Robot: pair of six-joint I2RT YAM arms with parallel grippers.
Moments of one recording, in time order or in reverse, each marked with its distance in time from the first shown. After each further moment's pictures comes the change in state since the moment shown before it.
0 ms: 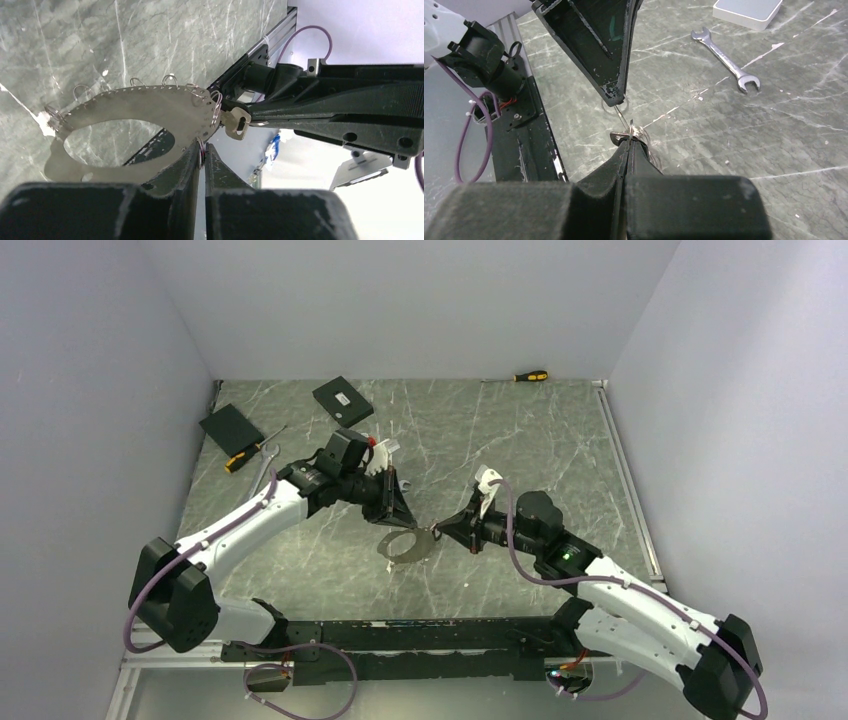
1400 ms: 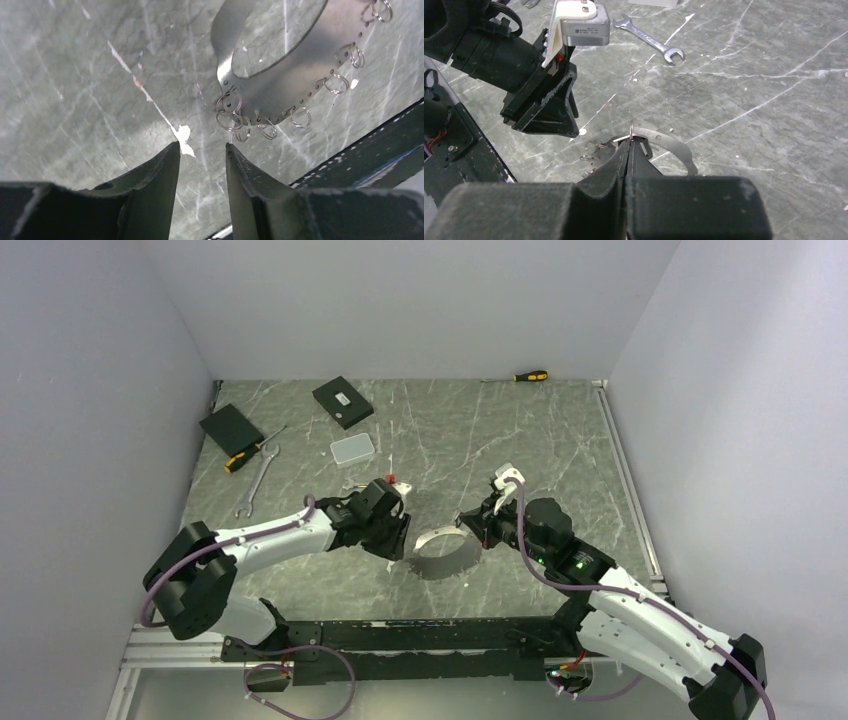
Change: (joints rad) left arm -0.219 0.077 -0.207 0.070 -0.586 0.239; right arm 0.001 -0.124 -0.007 -0.172 0.321 0.031
